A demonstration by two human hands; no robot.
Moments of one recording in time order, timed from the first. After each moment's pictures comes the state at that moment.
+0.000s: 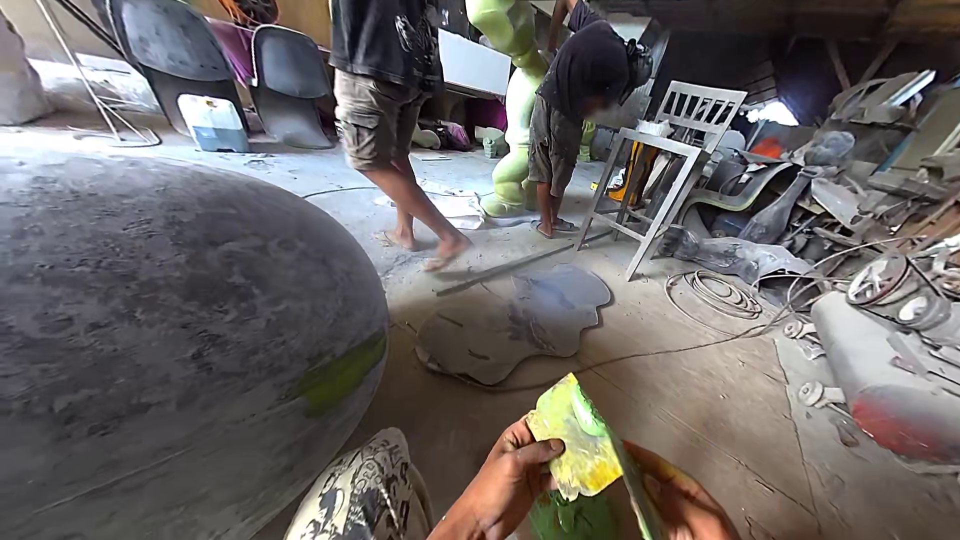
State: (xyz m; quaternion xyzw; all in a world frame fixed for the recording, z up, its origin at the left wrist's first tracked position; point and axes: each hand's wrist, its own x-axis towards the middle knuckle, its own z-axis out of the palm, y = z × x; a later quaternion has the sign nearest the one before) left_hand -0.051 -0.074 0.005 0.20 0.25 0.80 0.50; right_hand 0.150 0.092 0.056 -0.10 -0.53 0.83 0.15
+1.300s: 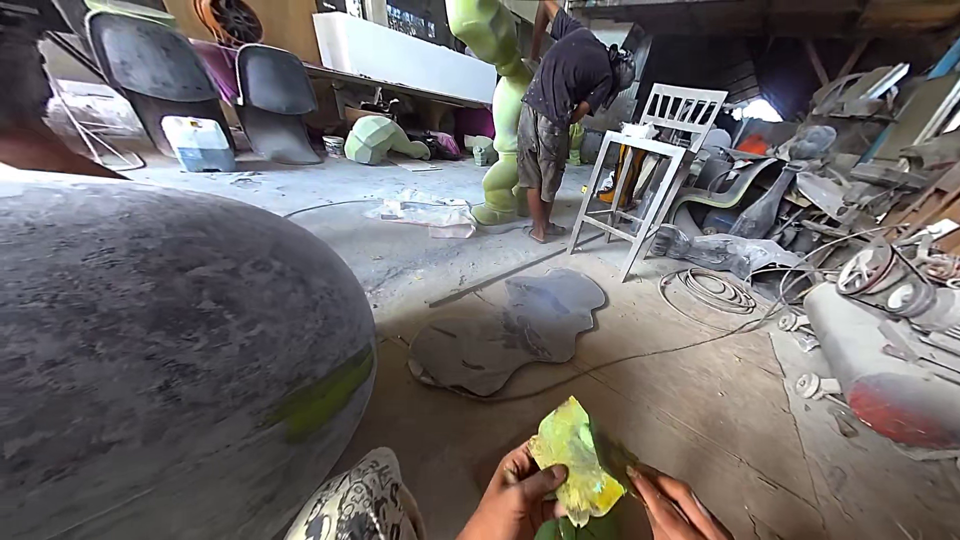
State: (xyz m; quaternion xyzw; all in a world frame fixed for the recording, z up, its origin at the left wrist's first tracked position) left_hand -0.028 -0.068 0.003 0.19 0.31 0.80 0.48; right_hand 0.154 0.098 0.012 -0.06 -0.88 0.11 0.45
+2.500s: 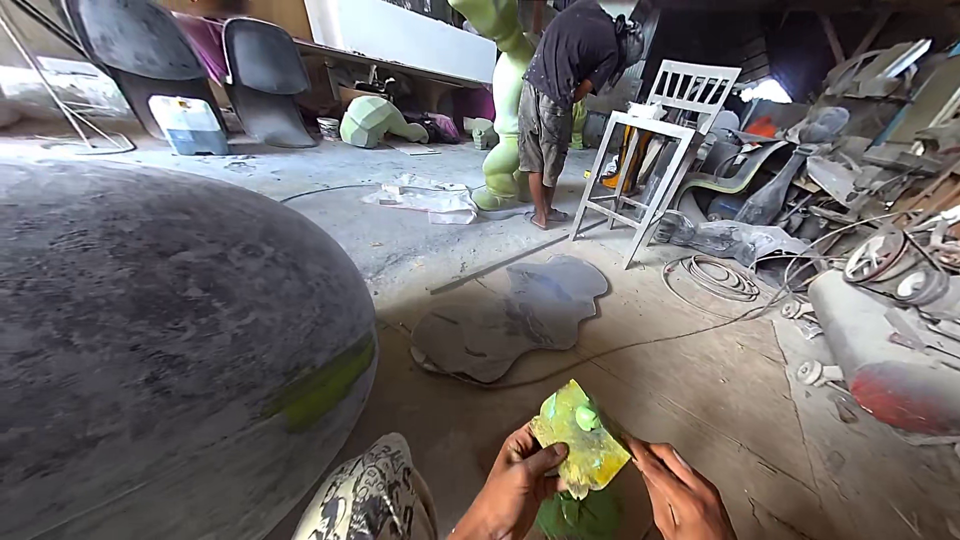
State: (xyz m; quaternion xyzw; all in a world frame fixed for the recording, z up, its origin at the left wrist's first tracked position) left_hand -0.043 -0.058 -0.011 0.19 0.29 0.81 0.48; right_hand 0.138 0.119 0.007 -0.08 -0.92 0.10 0.36
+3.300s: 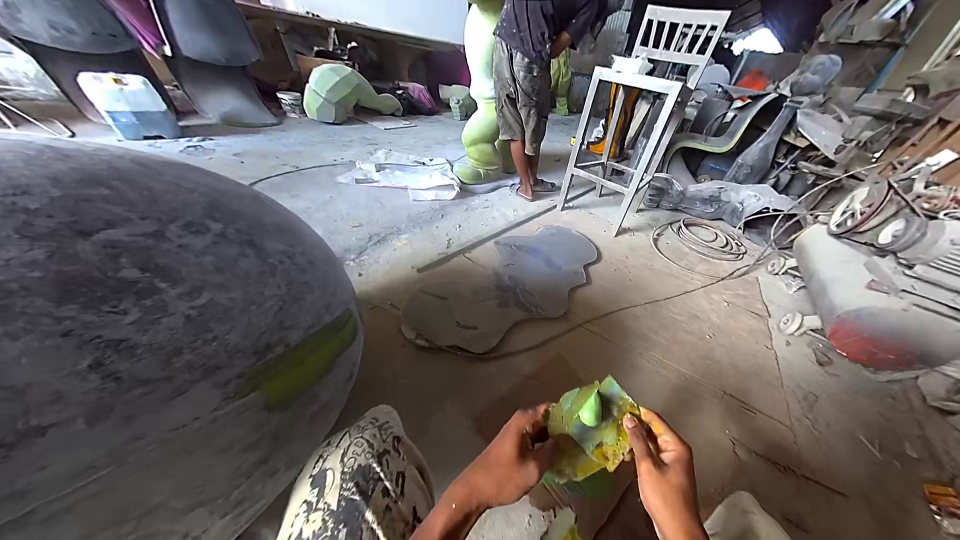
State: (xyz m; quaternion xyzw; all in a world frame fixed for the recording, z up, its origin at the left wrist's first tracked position) left_hand -0.048 -0.063 -0.023 0.53 0.50 0.58 0.35; right_hand 0.134 0.084 -0.024 -0.34 -0.69 0.49 0.42
